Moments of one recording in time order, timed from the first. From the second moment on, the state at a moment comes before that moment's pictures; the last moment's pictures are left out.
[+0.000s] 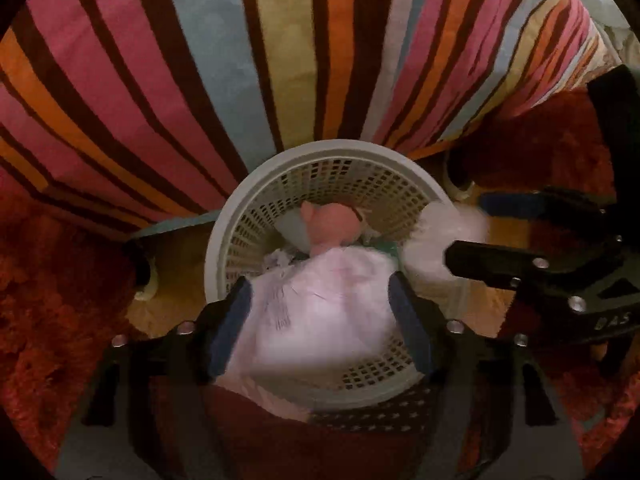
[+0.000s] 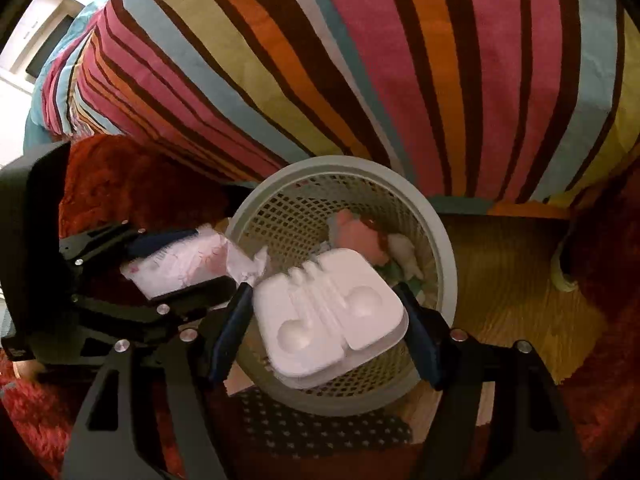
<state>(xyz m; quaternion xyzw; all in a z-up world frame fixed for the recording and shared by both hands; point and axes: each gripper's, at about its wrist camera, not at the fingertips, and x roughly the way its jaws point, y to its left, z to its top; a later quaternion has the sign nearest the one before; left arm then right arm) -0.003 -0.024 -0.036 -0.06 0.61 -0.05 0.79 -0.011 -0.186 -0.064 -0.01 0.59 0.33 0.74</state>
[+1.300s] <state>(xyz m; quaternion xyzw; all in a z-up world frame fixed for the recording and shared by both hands) 0.272 0.124 0.214 -0.10 0.35 0.01 0.93 0.167 -0.128 0.164 -0.07 0.29 0.39 0.87</state>
